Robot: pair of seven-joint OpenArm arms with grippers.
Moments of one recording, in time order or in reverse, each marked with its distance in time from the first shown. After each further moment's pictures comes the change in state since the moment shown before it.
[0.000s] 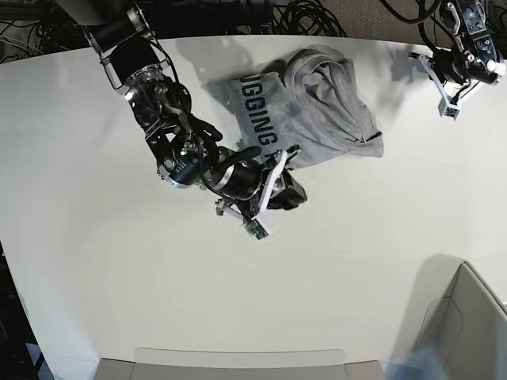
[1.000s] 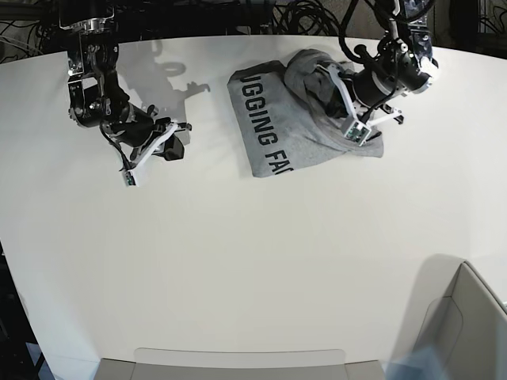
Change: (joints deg) left arm -1.5 13.6 21.5 16.3 -2.4 0.0 -11.2; right arm -22.3 10.8 28.4 0.0 4.0 0.8 0.5
